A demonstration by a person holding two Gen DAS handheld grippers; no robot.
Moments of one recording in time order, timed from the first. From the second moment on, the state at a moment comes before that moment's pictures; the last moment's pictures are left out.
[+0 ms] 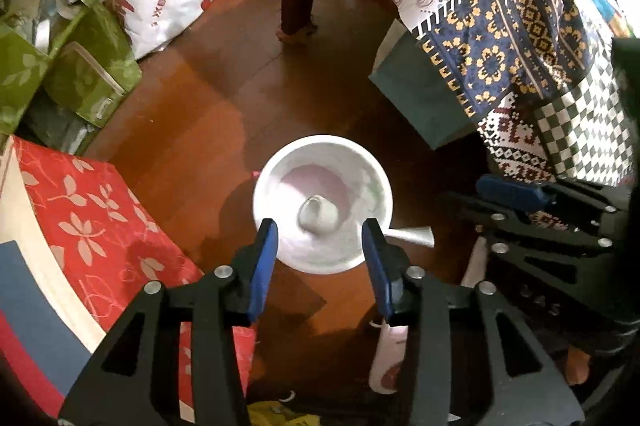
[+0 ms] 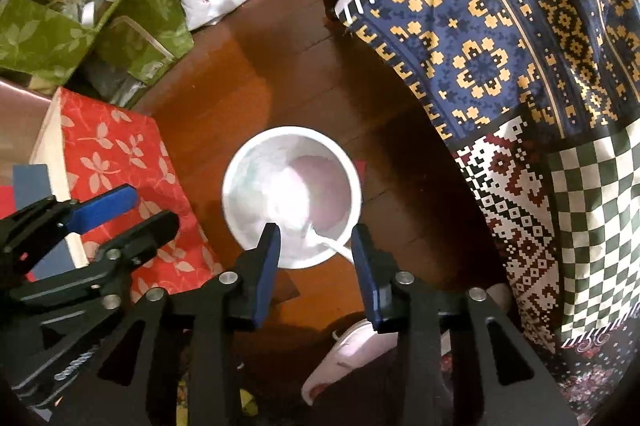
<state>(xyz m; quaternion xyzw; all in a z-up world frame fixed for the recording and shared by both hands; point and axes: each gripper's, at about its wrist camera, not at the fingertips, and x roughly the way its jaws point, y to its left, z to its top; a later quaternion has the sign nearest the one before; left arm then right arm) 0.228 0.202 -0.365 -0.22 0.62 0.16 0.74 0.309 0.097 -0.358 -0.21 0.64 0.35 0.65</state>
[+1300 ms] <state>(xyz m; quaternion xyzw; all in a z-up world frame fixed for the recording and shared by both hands) 0.213 0.076 -0.112 -0.12 0.38 0.13 0.91 0.274 -0.070 -0.108 -0.11 0.38 0.36 0.85</state>
